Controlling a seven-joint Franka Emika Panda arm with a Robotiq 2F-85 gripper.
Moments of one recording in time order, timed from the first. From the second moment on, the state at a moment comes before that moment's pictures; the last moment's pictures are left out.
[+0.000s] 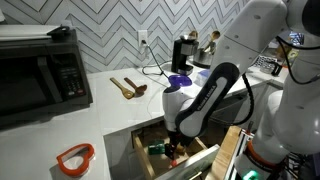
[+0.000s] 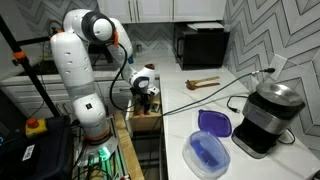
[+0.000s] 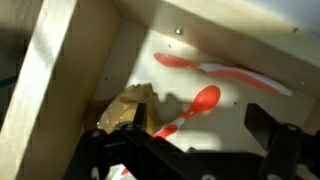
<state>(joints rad) 0.21 0.06 0.26 -2.74 0.16 2.62 0.30</state>
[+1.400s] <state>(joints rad) 0.28 0.16 0.08 -2.74 -1.02 2.78 1.56</state>
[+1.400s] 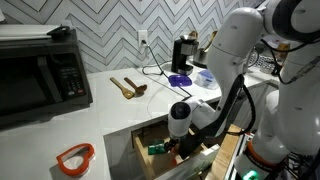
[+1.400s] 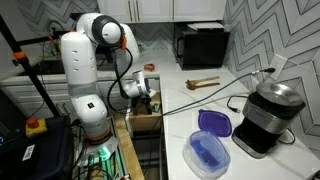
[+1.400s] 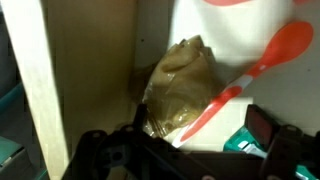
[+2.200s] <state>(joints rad) 0.29 0.29 0.05 -2.64 -1.33 2.78 1.90</state>
